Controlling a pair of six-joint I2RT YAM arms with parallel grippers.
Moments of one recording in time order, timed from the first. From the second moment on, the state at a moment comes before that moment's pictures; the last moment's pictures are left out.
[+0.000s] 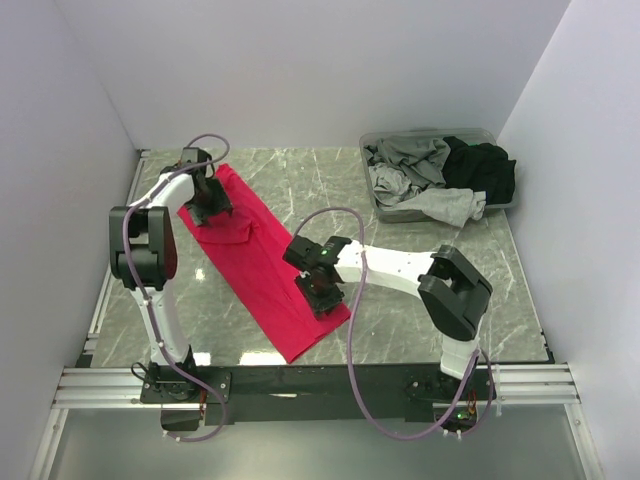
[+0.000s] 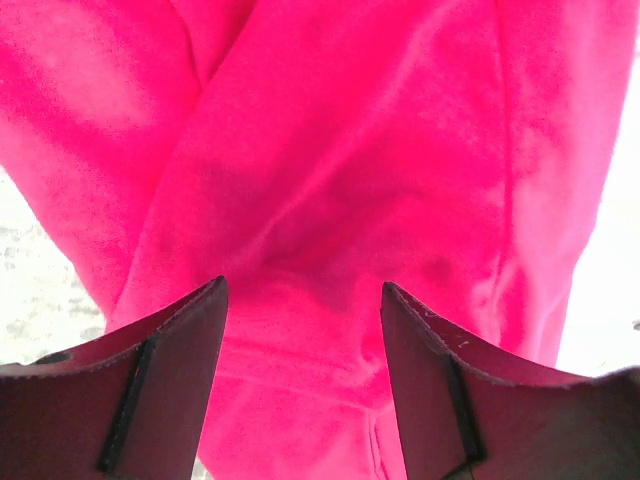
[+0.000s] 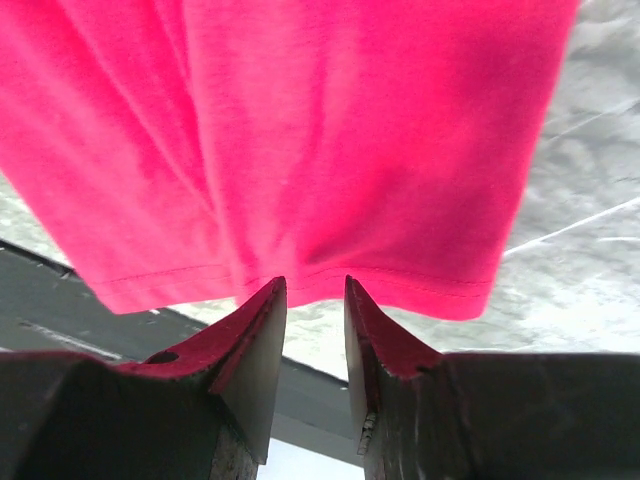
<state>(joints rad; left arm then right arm) -0.01 2.04 1.54 -0.66 0.02 -0.51 0.99 1.84 1.30 -0.85 -0.04 0.49</state>
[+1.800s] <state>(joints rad) -0.08 2.12 1.78 -0.68 0.03 -0.43 0.97 1.86 1.47 -0.85 -0.10 0.48</state>
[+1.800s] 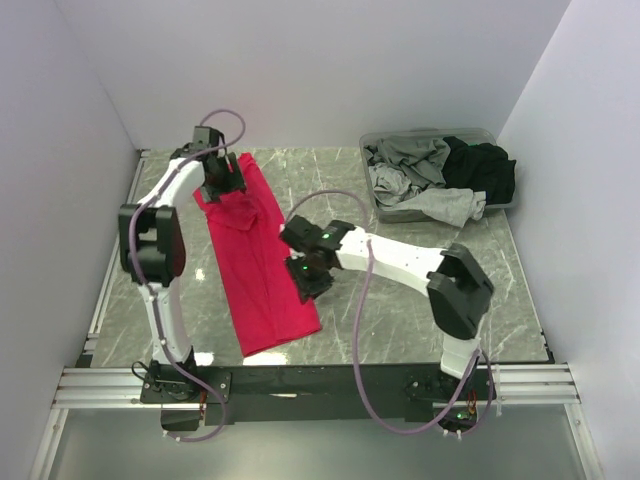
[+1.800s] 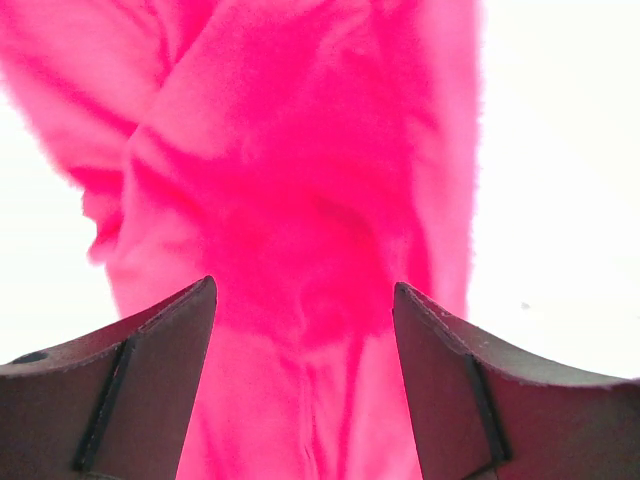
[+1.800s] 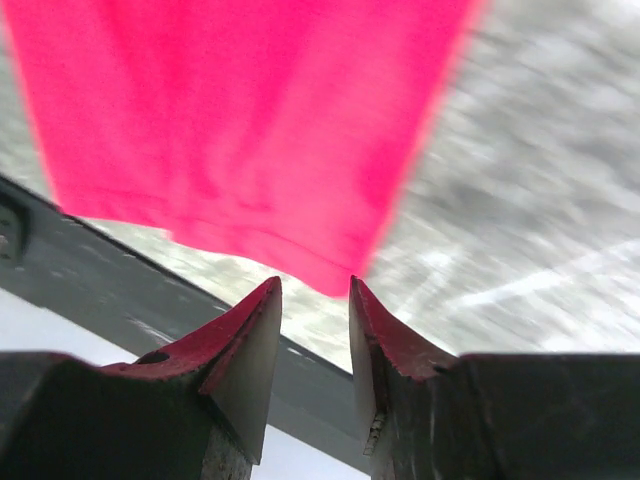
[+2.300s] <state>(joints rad) -0.22 1.48 1.06 -0.72 -0.05 -0.65 0.93 1.81 1.26 -0.80 -0.16 0.42</state>
